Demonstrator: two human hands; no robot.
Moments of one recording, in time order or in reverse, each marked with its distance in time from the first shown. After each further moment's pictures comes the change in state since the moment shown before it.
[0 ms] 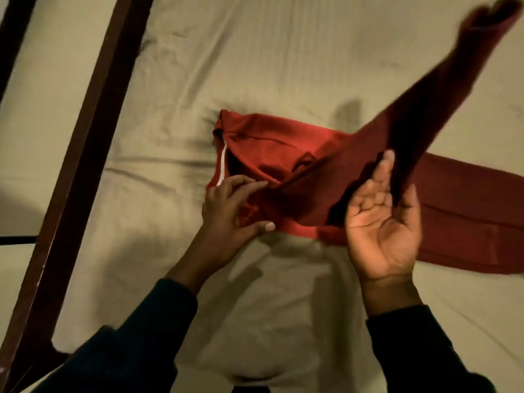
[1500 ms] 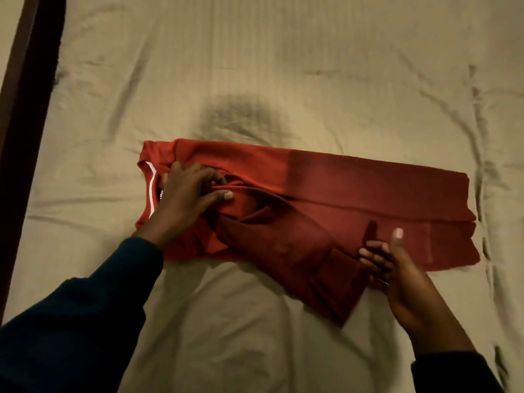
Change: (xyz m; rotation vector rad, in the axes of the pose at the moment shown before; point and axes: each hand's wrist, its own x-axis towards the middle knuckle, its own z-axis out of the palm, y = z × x) left_hand 0.123 0.027 0.023 0.265 -0.018 0.084; right_hand -0.017 -0.131 -0.094 -1.037 0.541 0.050
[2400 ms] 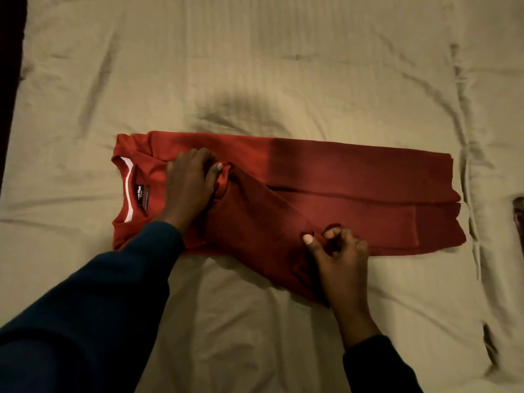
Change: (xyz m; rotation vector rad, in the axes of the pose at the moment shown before) left_hand 0.025 0.016 0.048 0.102 0.147 -0.071; right_hand -0.003 0.044 0.057 -0.562 0.342 -0.450
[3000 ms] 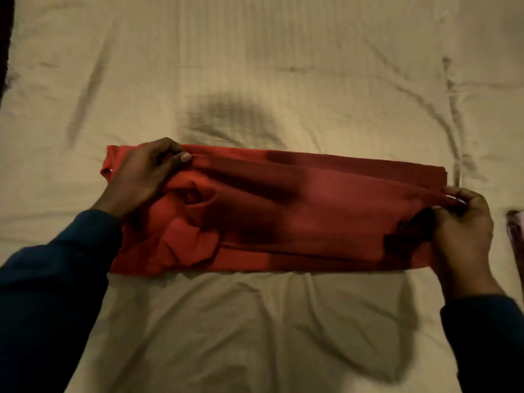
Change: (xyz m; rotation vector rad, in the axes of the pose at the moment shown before) left_hand 0.035 -0.034 -0.055 -0.458 -0.203 -0.005; right_hand 0.115 -0.009 -0.118 0.387 0.277 0.124
